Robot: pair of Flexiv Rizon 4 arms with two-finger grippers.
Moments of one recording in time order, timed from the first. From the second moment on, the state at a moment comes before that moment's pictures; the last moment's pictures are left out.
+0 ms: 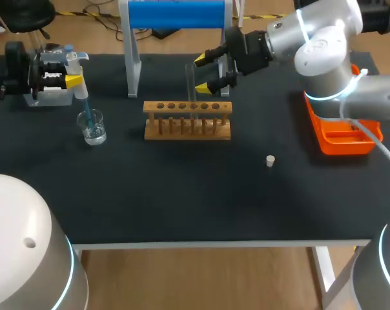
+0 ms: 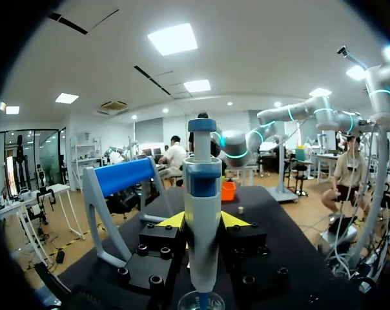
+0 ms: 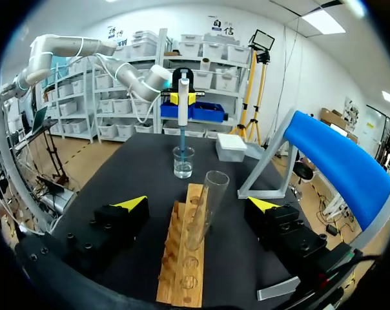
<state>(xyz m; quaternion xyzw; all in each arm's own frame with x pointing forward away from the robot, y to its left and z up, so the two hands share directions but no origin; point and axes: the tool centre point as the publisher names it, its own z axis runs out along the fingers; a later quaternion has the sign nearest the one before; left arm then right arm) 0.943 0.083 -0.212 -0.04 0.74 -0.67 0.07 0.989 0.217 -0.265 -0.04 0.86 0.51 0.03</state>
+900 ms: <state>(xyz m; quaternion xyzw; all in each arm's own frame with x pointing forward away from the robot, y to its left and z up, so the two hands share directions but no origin) 0.943 0.083 -0.212 -0.04 0.74 -0.67 0.07 1.006 0.236 -0.277 -0.06 0.89 0.46 0.01</state>
